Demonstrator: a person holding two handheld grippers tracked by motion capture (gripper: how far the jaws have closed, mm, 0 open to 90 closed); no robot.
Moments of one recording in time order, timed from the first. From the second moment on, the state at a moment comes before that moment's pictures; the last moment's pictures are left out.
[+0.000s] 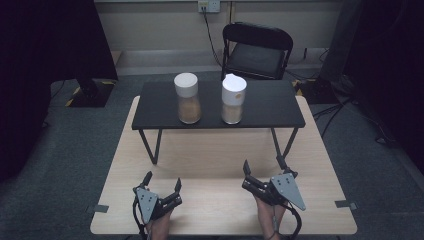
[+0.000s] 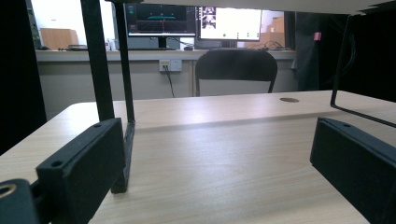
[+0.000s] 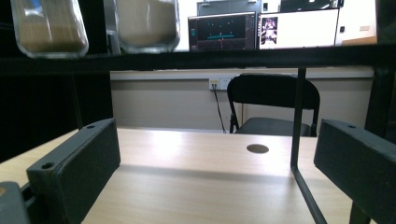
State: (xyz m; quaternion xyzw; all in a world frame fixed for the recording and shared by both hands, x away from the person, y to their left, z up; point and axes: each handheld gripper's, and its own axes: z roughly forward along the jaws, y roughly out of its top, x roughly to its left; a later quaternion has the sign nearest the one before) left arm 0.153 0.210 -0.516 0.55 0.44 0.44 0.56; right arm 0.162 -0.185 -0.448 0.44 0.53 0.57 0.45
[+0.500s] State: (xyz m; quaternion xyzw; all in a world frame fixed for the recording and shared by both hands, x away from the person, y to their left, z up) left arm 0.153 0.210 -0.516 0.55 0.44 0.44 0.56; right arm 0.158 -0.185 -0.478 0.45 0.54 0.54 0.45
